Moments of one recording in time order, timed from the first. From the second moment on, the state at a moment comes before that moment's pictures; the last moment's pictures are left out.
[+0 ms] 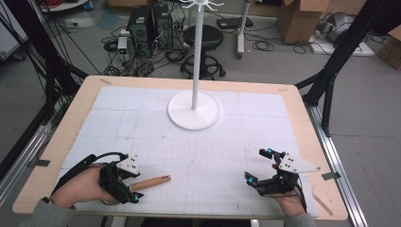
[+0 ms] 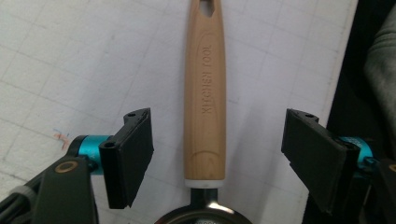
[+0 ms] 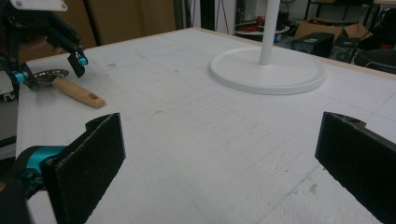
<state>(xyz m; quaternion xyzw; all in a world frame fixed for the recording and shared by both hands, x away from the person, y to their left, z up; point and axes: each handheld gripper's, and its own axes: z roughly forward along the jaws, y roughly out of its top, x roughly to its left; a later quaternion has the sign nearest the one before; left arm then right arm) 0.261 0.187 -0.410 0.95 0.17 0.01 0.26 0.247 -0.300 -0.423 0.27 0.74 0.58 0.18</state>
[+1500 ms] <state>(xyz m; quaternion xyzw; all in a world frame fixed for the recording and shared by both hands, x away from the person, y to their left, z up) 0.258 0.186 -0.414 0.96 0.15 0.03 0.21 0.247 -0.301 -0.424 0.27 0.74 0.59 0.18</state>
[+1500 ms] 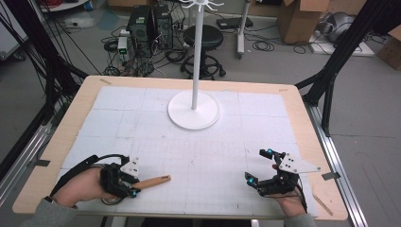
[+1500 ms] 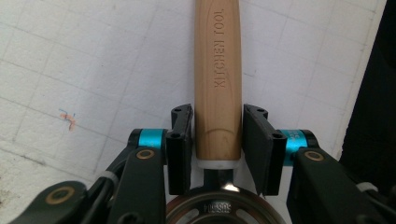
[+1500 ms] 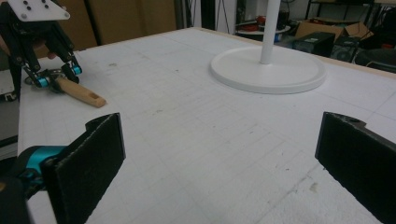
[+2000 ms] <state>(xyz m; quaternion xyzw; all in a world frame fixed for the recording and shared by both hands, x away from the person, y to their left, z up) 0.258 0.185 -0.414 0.96 0.16 0.03 0.21 0.247 -0.301 -0.424 0.27 0.74 0.58 0.18</state>
